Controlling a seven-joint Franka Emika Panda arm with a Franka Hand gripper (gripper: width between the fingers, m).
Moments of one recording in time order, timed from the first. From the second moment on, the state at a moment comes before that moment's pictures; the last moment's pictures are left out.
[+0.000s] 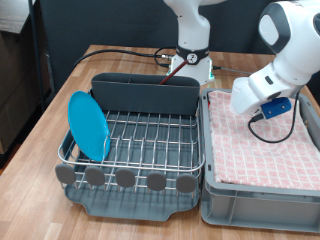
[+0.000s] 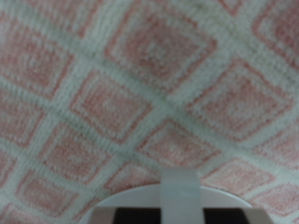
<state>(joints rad) 0.48 0.22 -0.05 -2.29 -0.09 2.07 0.64</state>
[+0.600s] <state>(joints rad) 0.48 0.20 -0.04 -2.26 -0.08 2.07 0.64</state>
